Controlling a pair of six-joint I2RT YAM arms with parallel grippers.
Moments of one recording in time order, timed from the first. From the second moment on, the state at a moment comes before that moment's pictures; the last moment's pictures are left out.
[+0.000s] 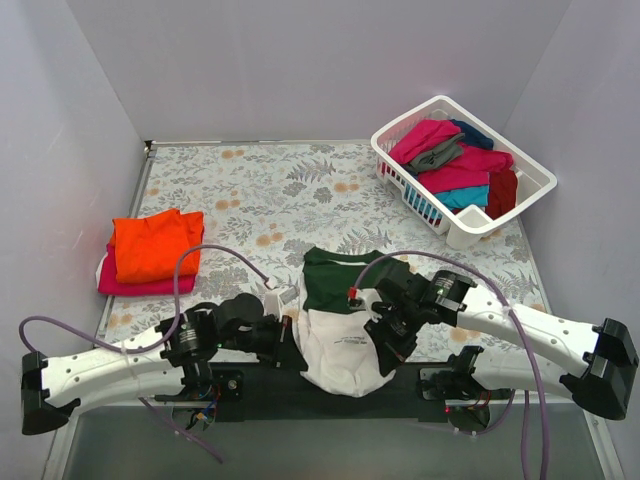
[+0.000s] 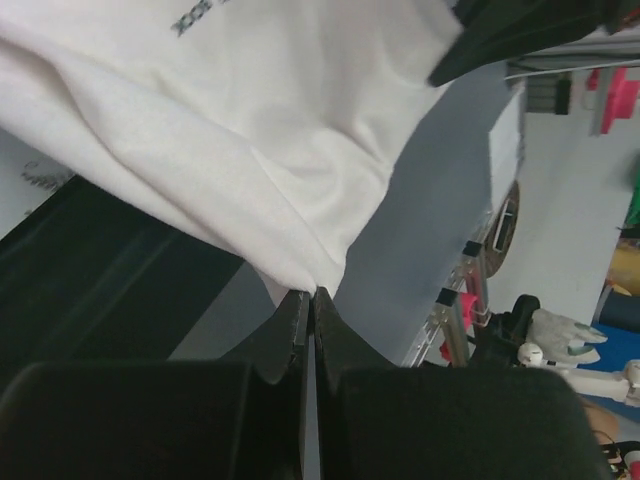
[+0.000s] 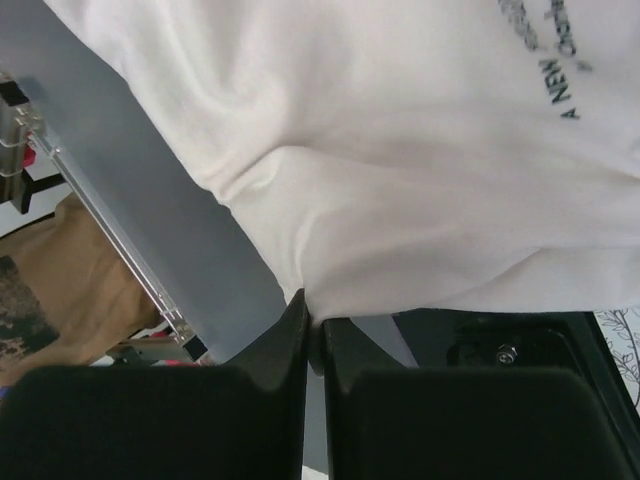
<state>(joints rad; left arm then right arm) -1.19 0.68 0.51 -0.49 0.29 -0.98 1.04 1.05 0.77 -0.98 -0.59 0.26</state>
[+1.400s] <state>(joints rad) -1.00 0.94 0.69 -0.13 -0.37 -0.71 0.88 1.02 1.10 -0.94 0.12 0.24</state>
